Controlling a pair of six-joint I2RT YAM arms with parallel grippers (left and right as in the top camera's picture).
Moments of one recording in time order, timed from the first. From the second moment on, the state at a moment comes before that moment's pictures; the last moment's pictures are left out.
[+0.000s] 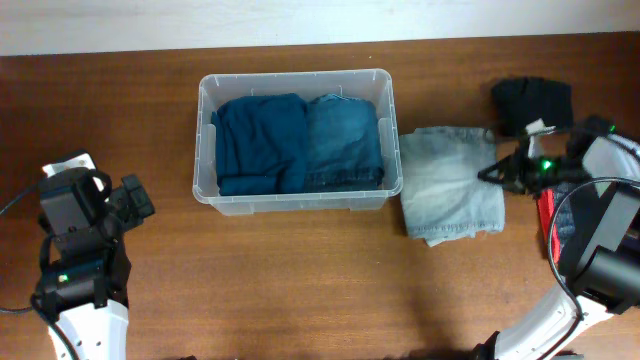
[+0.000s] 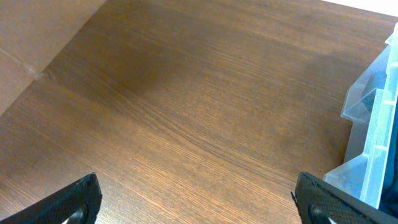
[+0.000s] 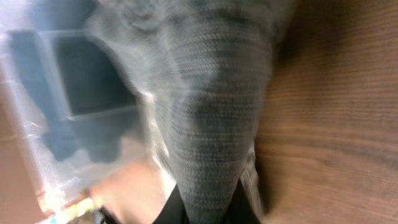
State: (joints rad) left arm 0.27 1.03 0.95 -0.63 -0.22 -0.08; right arm -0.50 2.03 1.48 -1.12 -0.81 -0.23
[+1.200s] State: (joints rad) left arm 0.27 1.03 0.95 -0.63 -0.22 -0.08; right arm -0.01 1.98 2.31 -1.42 -0.96 0.10
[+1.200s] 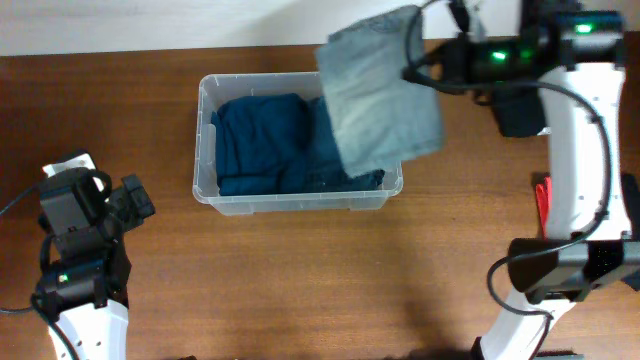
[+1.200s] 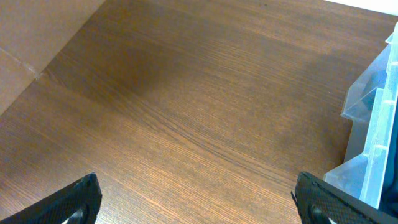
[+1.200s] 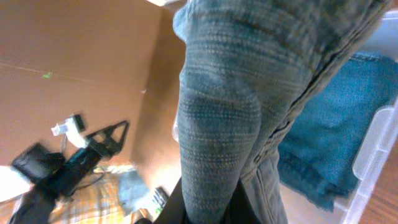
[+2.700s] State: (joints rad) left arm 0.27 1.03 0.95 -0.63 -0.22 -0.08; right arm 0.33 2.05 2.06 -0.94 -0.53 0.70
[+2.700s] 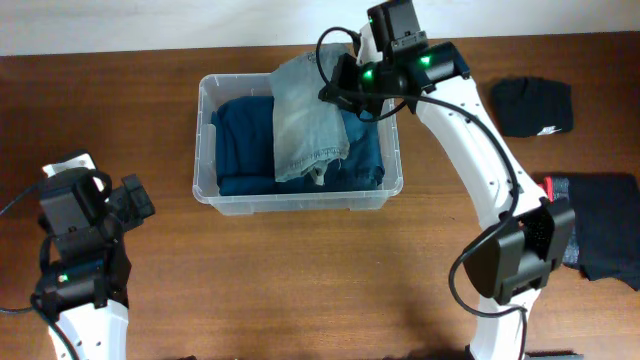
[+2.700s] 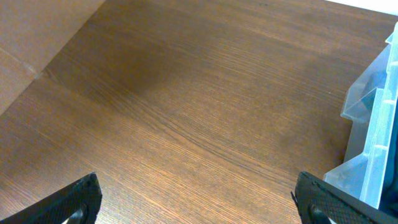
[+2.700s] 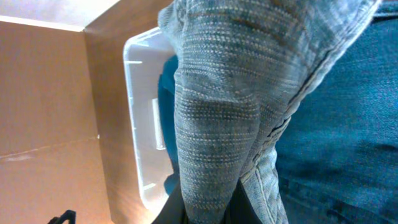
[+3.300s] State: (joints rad) left arm 0.27 1.03 0.95 -0.63 -0.22 -0.08; right arm 0.24 2.05 2.06 -1.06 -0.44 0.62
